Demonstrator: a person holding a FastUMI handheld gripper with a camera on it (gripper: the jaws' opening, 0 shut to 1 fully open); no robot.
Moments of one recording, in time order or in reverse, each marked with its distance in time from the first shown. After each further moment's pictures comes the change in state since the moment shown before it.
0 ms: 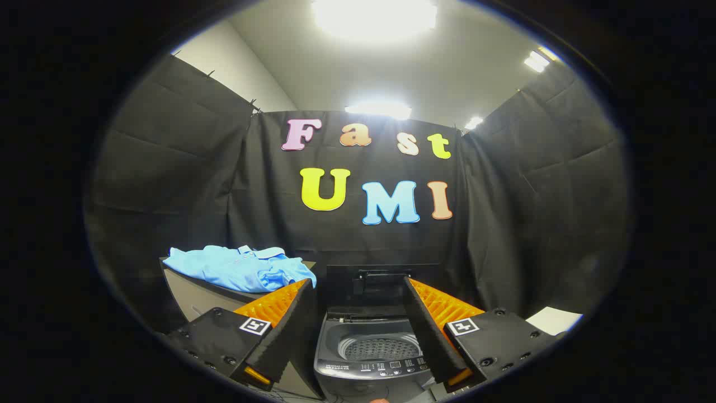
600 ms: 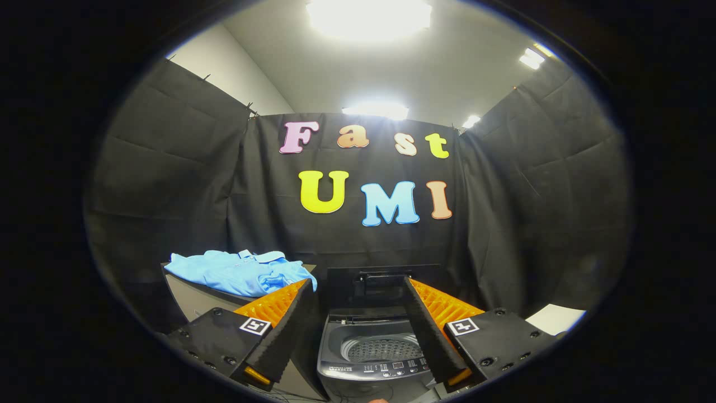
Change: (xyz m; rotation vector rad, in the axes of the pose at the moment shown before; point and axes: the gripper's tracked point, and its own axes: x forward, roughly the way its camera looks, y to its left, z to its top) arm 0.000 -0.001 0.006 0.021 -0.010 0.003
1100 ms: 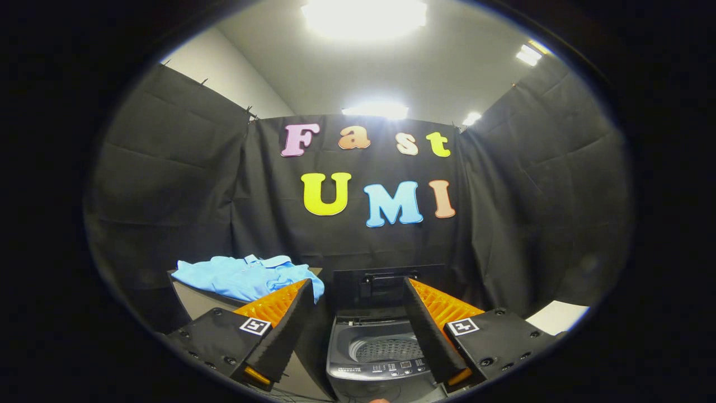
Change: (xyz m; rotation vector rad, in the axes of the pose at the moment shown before) arm 0.000 0.011 0.013 0.026 0.000 0.018
